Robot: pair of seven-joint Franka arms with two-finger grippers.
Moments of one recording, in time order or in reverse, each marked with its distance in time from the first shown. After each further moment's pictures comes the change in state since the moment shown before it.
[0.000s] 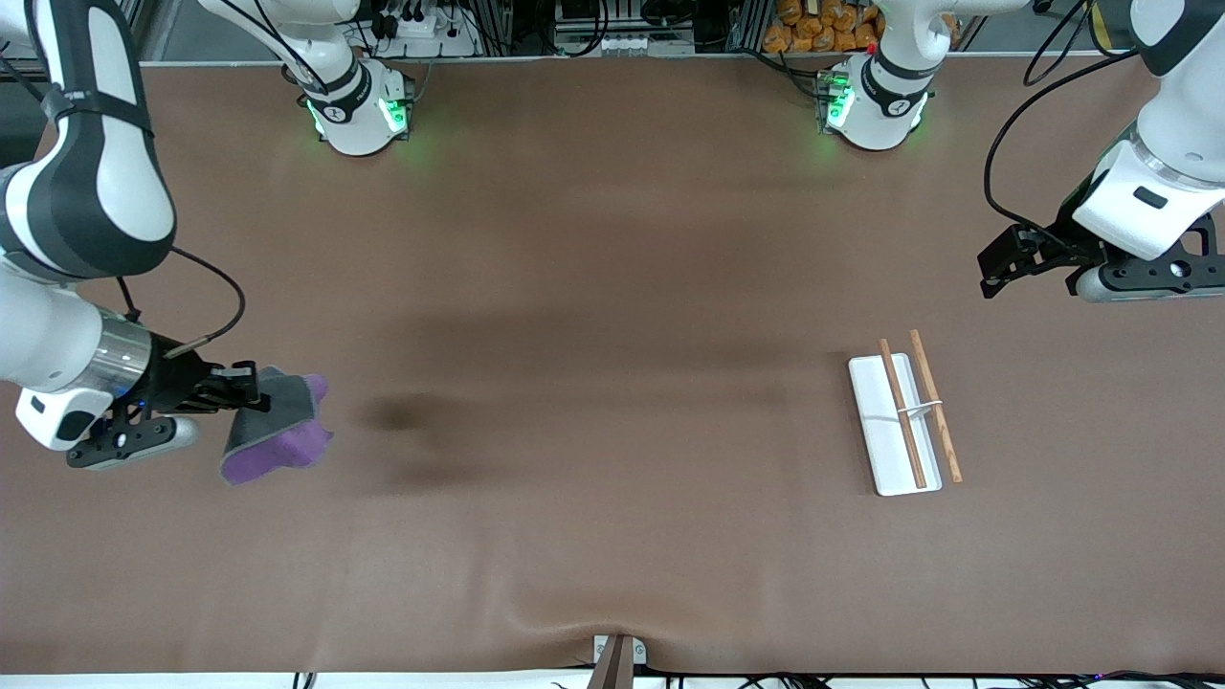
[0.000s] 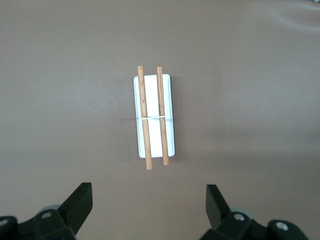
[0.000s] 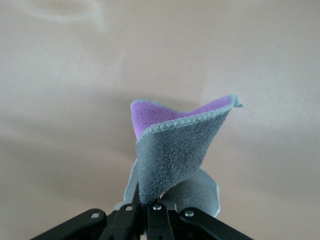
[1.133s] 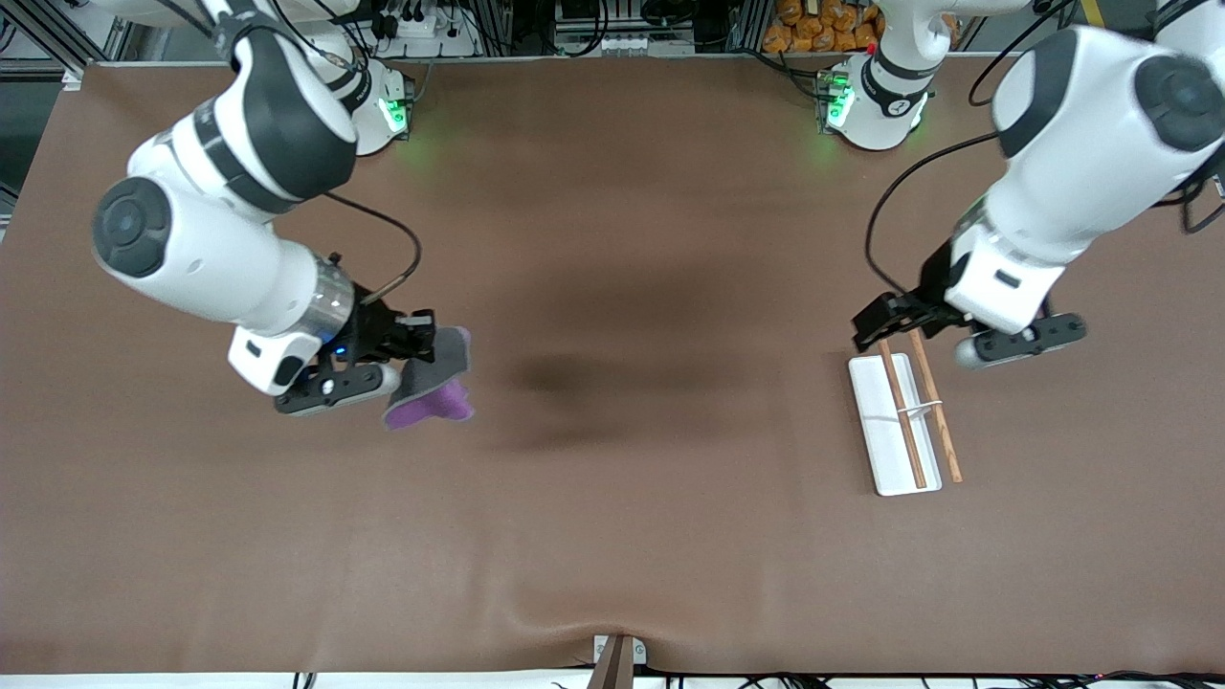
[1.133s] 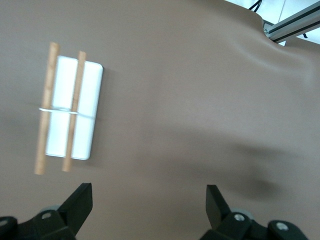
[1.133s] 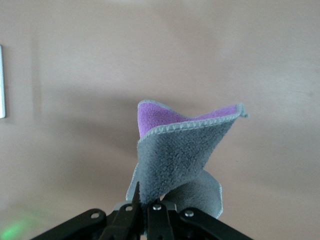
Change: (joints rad) left arm -0.020 0.171 -0.151 -0.002 -0.116 0.225 -0.393; right arm 0.216 0.004 0.118 0.039 0.001 0.015 0.362
